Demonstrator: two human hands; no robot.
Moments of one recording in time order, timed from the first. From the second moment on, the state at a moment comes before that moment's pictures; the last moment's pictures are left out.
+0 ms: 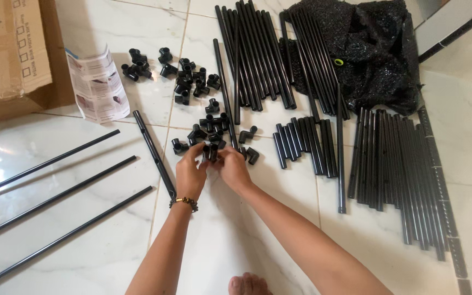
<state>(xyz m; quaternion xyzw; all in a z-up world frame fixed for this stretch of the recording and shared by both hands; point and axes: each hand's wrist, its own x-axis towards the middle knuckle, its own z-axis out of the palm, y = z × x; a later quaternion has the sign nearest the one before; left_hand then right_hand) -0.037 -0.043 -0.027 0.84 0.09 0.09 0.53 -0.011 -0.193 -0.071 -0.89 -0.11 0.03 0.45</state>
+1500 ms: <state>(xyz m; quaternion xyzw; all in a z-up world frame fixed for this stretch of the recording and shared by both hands) 0.014 -0.141 0.012 0.70 0.09 -0.03 0.71 -0.008 -0.287 0.034 -0.94 -0.15 -0.17 0.25</state>
